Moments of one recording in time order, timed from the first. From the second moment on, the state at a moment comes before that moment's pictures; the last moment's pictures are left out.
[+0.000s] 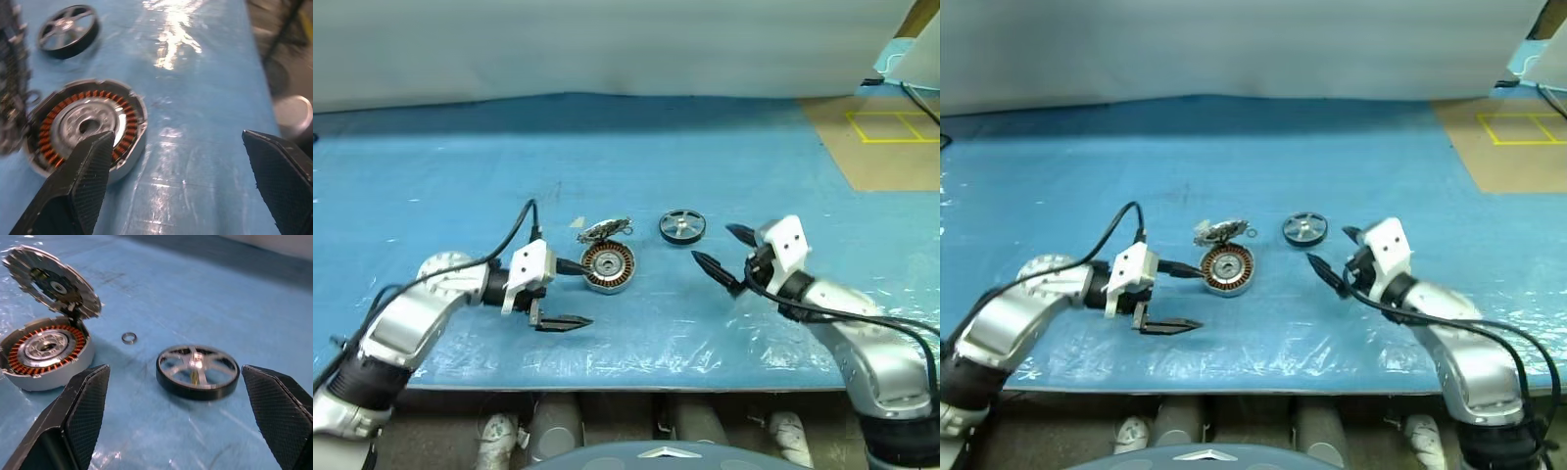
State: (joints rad) left arm -0.10 0.74 -0.12 -0.27 -0.43 0.25 -1.04; right arm -0.12 -0.63 -0.07 -0.52 0.40 0.64 0.59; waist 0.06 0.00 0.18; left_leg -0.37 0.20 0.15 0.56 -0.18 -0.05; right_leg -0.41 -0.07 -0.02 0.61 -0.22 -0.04
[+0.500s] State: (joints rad) left arm 0.10 0.41 -0.03 -0.05 -0.31 -0.10 -0.78; right arm -0.82 -0.57 0.34 0.24 0.13 0.61 0.81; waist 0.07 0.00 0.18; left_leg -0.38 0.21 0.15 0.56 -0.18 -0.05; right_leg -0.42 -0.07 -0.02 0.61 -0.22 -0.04
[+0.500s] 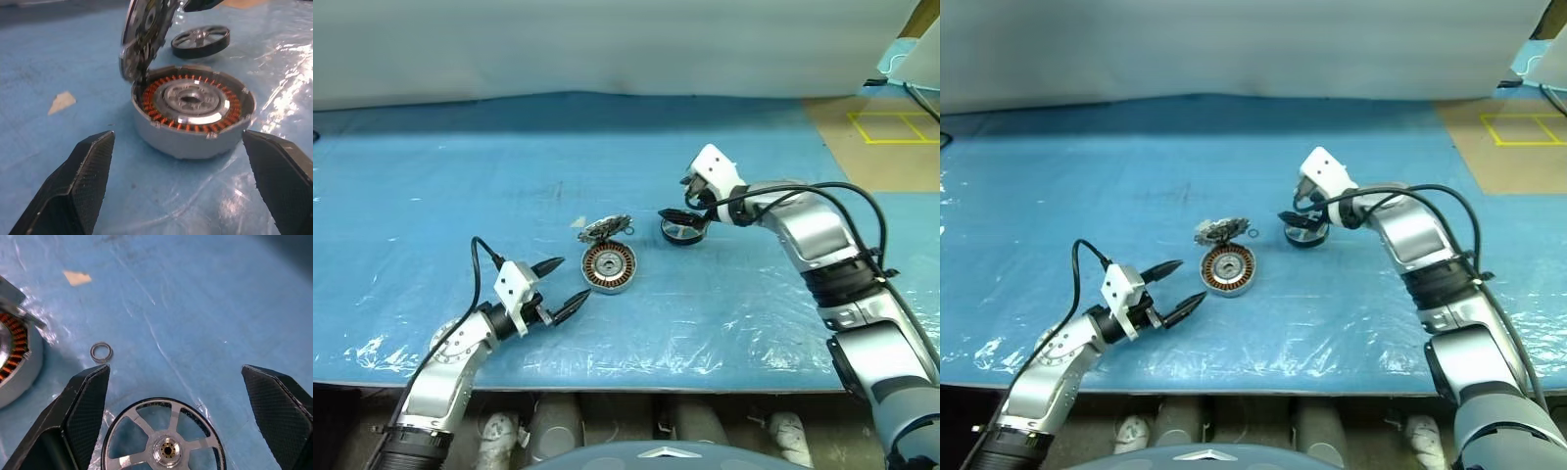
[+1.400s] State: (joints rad) left arm 0.04 0.35 -0.05 -0.07 -0.22 -0.12 -0.67; right arm -0.91 -0.23 0.35 0.71 -0.04 0.37 0.80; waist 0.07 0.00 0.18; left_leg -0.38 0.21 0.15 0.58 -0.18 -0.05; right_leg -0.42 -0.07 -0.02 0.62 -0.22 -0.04
